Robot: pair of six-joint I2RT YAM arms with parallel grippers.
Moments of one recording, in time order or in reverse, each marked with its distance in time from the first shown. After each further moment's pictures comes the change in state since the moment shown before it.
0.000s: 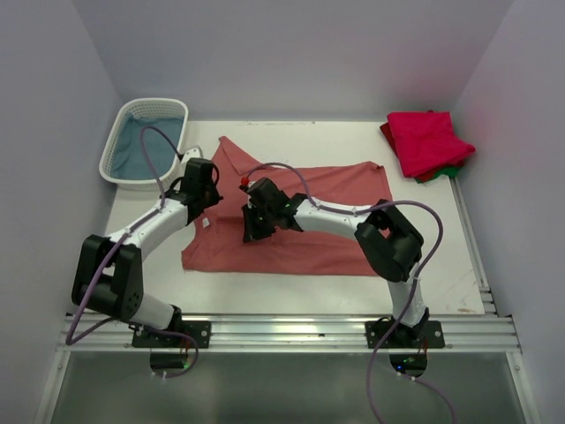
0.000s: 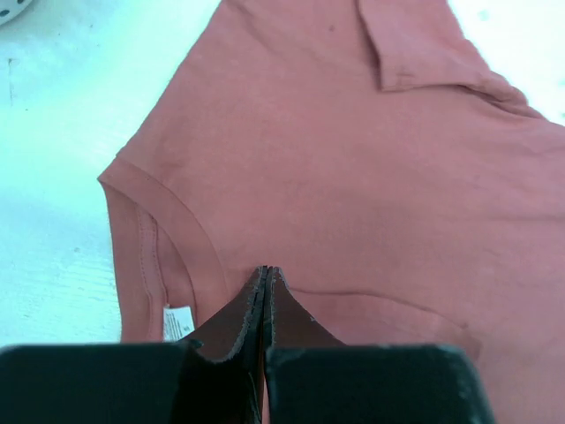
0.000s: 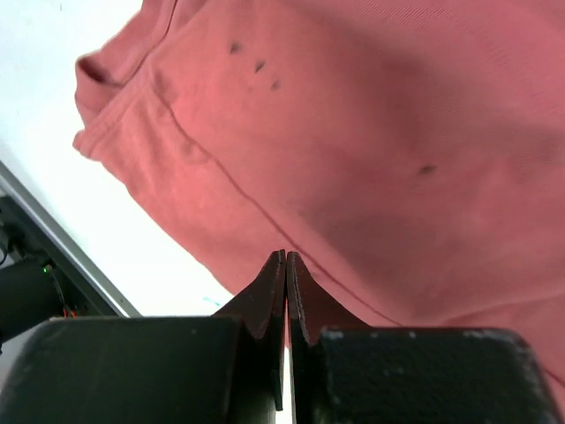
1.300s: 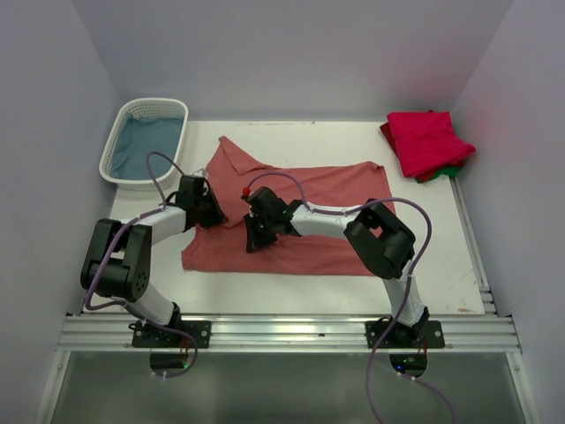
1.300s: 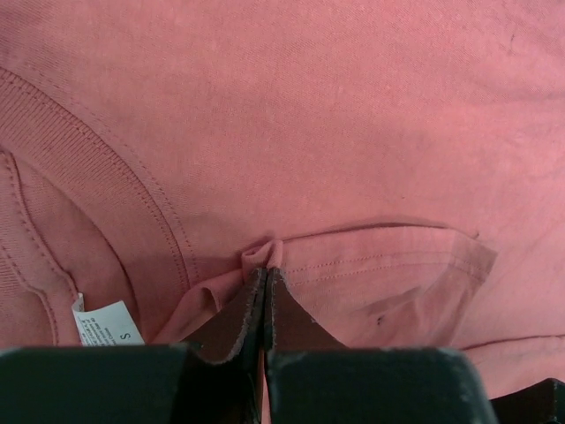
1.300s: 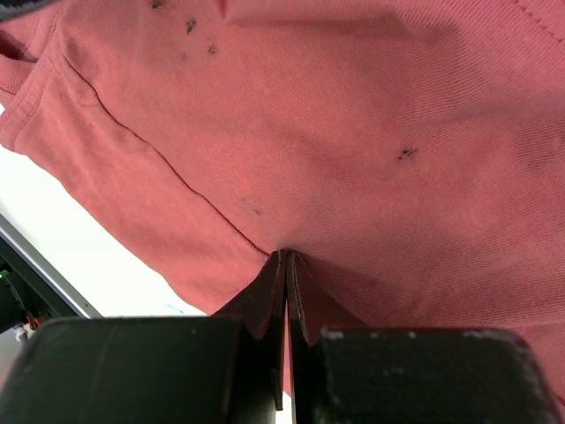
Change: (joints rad) left arm 0.119 0.140 -0.143 0.150 0.441 -0.019; right arm 0.016 0.065 -0.043 0.030 -0.018 0.021
